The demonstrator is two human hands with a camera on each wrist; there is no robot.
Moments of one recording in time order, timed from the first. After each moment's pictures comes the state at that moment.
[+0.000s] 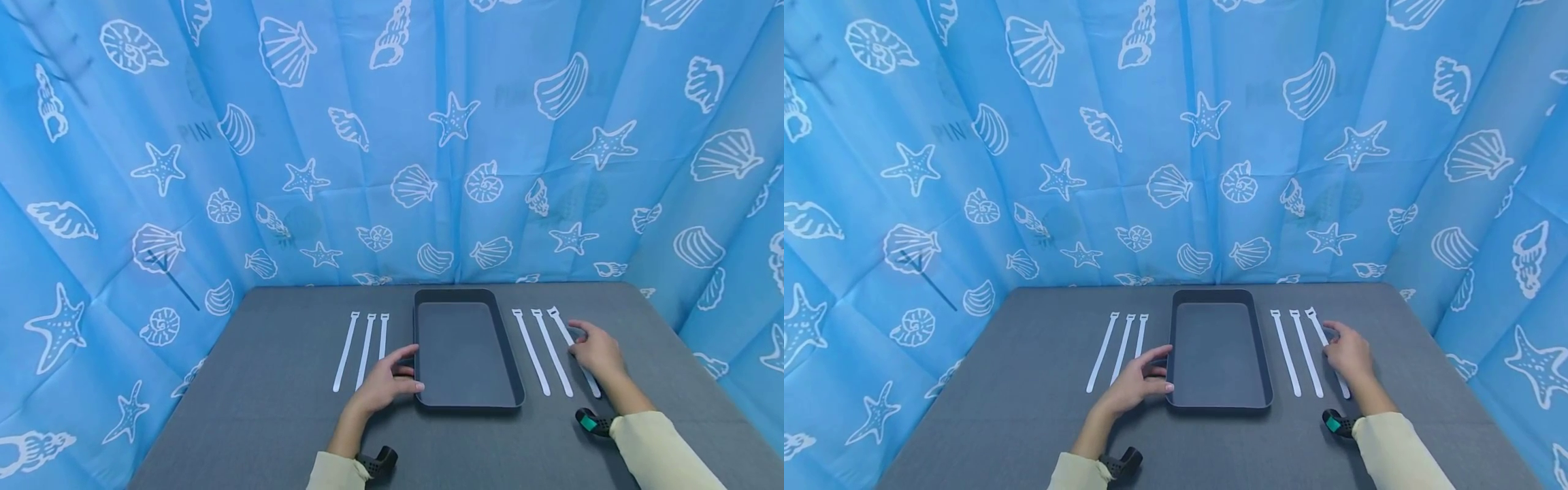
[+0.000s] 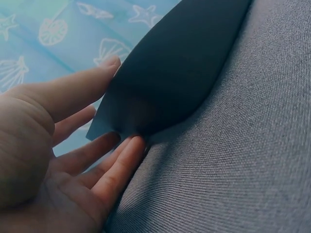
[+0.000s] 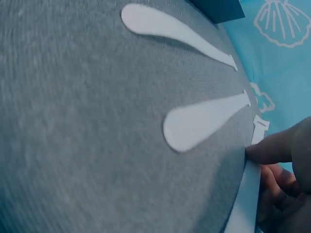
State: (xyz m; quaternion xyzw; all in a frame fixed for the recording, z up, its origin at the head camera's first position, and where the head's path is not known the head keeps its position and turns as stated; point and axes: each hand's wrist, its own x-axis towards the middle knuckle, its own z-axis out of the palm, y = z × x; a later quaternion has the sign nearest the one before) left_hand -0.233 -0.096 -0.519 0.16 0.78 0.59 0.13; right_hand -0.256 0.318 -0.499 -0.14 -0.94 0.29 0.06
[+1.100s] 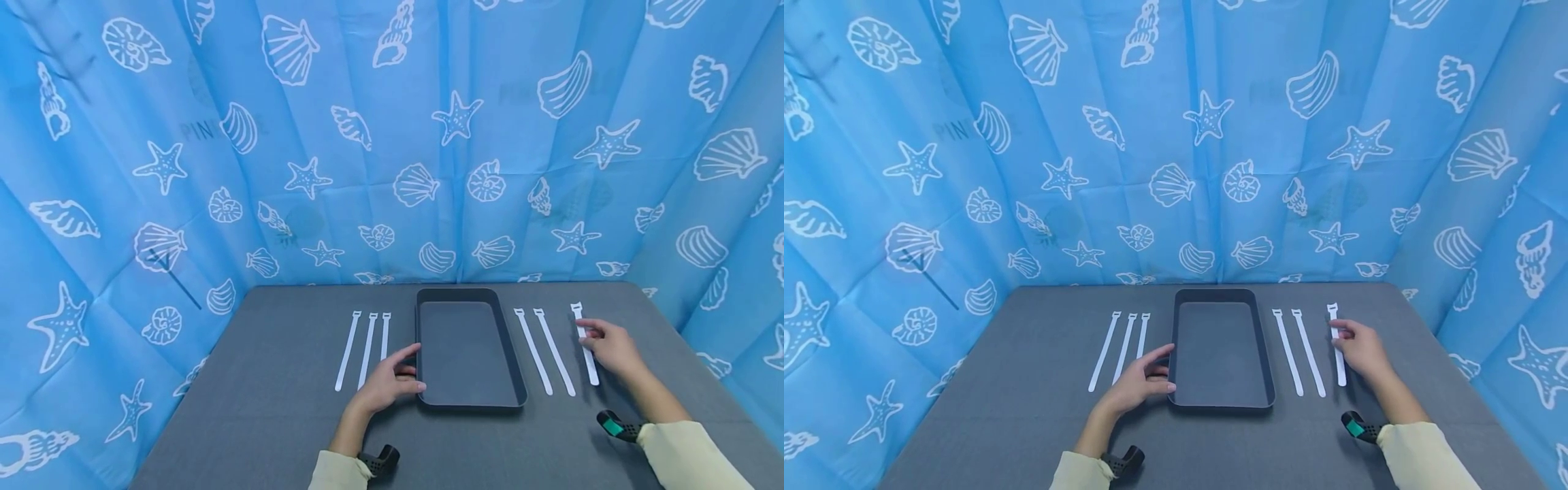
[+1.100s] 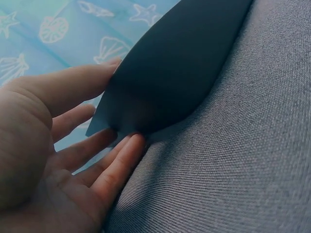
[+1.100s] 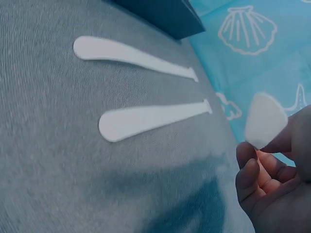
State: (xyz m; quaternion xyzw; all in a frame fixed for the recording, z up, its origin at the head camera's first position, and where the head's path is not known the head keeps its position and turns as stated) left_hand -0.232 -0.098 -0.517 0.18 0.77 0.59 0.14; right_hand -0.241 0.339 -0.480 -0.04 -0.93 0.37 0.06
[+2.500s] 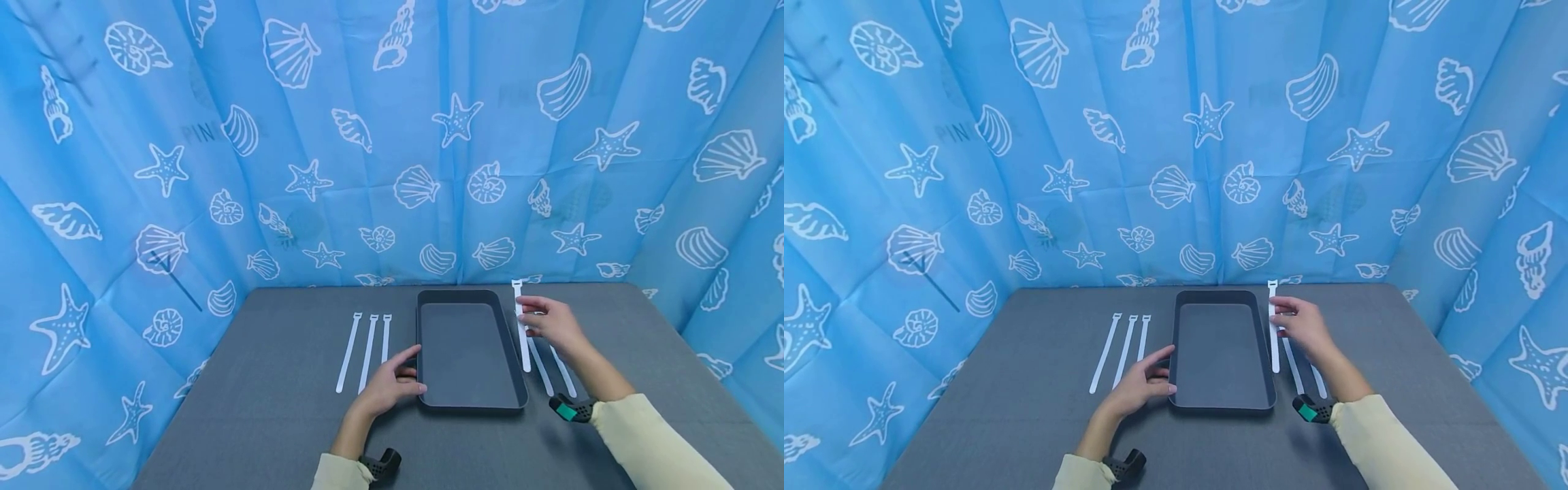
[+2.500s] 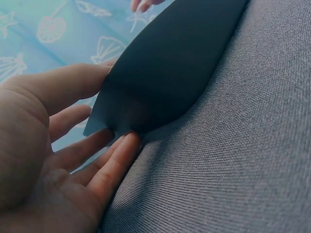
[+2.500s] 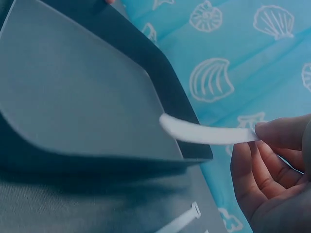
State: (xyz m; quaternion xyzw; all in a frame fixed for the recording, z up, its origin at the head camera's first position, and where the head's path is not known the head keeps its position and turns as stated) left_hand -0.228 -0.098 -0.516 0.18 0.77 0.60 0.13; right_hand -0.293 0.268 -0.484 0.00 -0.83 0.56 0.03
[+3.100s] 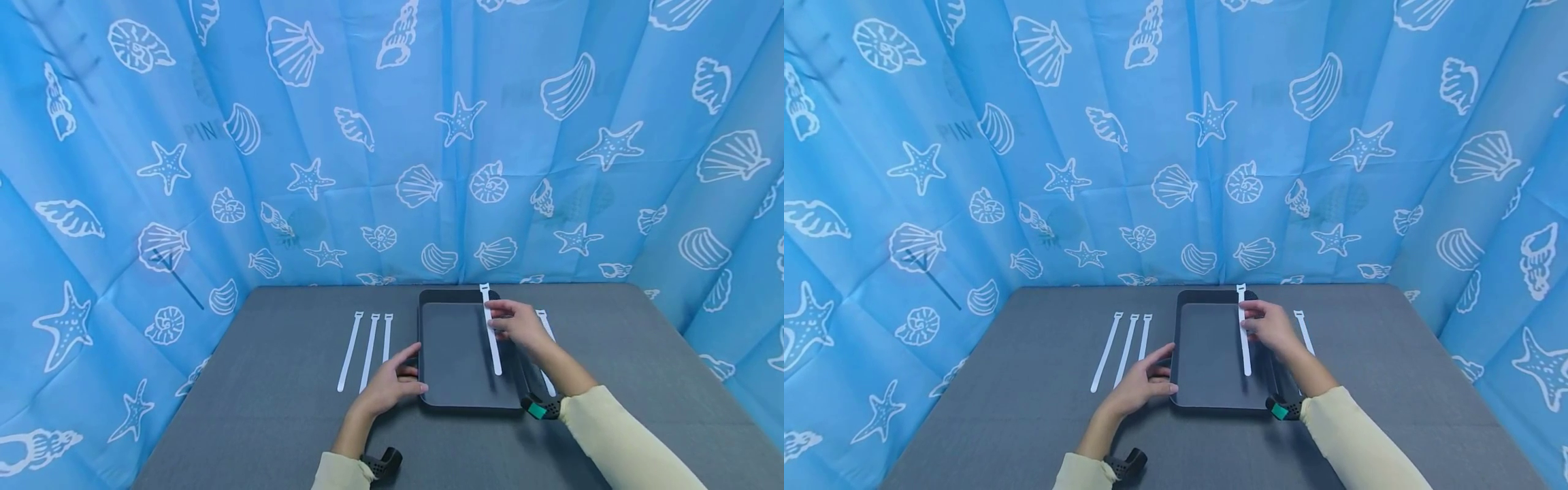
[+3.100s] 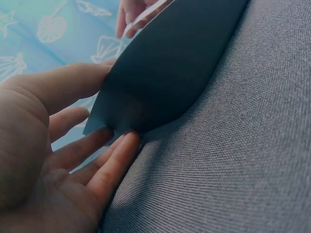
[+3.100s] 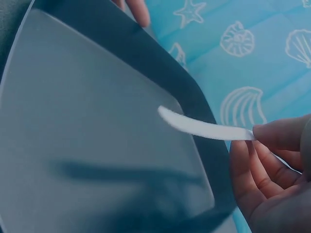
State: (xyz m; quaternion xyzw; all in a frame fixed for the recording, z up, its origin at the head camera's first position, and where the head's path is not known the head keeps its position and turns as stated) left_hand -0.231 -0.098 -0.519 0.18 0.76 0.61 0.14; right_hand -0.274 0.194 -0.445 0.01 -0.84 0.54 -0.01
